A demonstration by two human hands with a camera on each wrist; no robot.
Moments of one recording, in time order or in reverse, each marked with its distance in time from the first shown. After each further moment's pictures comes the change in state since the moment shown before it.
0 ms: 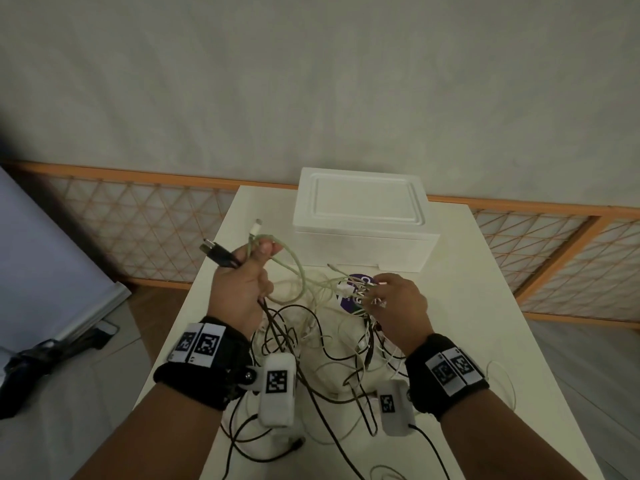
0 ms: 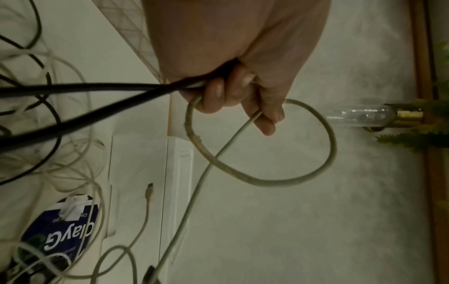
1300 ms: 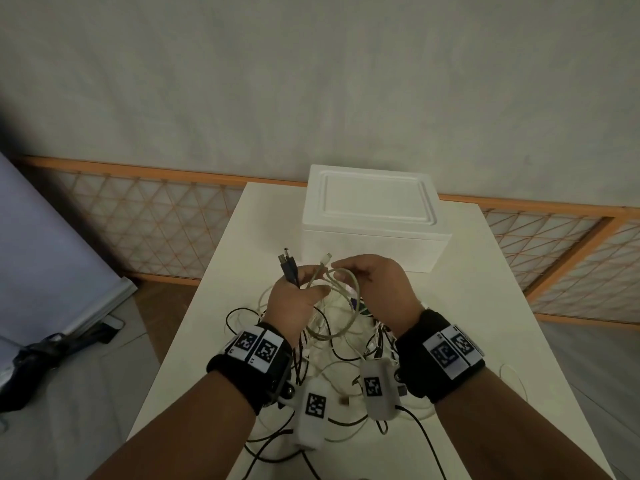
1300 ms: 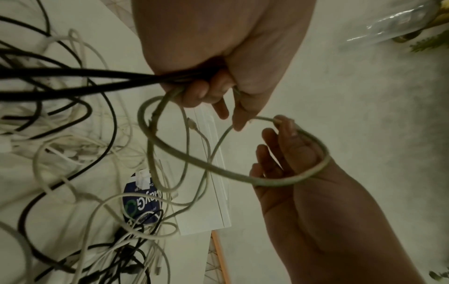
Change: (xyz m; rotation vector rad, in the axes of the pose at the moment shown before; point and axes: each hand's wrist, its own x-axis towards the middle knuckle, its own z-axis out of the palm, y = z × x) left_hand -0.001 -0.051 0.011 0.499 -0.100 -0.082; right_hand 0.017 -0.069 -0.008 0.595 -0.068 -0.254
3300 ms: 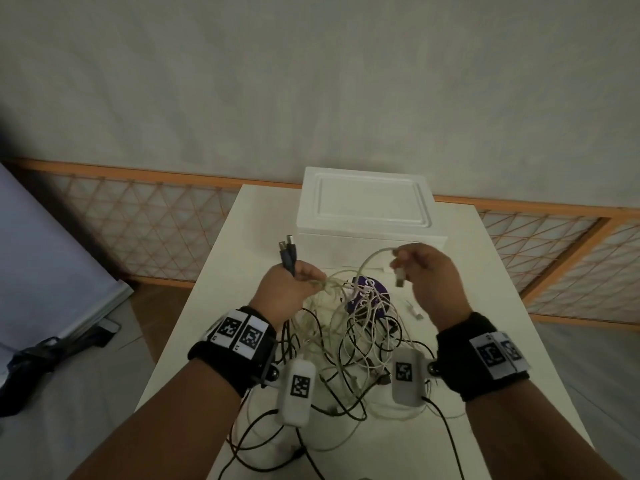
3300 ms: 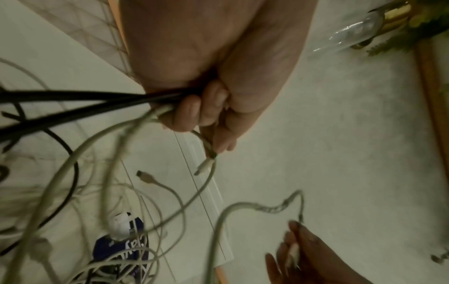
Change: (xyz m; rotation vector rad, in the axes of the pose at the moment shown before) left_hand 0.021 0.019 -0.004 0.227 -0.141 -0.018; right_hand 0.000 0.027 -0.066 0.049 0.283 0.190
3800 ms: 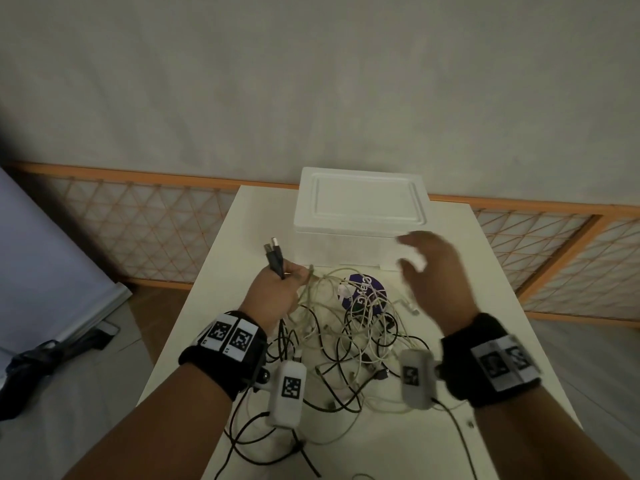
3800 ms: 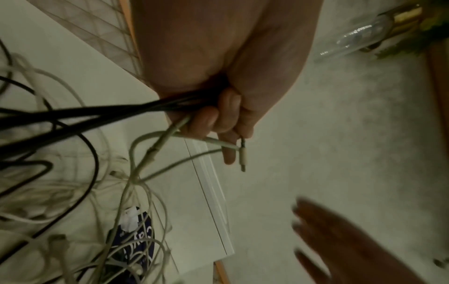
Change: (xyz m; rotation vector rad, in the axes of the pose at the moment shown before) left_hand -0.006 -0.012 -0.009 -0.094 0.067 -0.050; right_hand -0.016 -0.010 -0.018 -0.538 0.072 -0.297
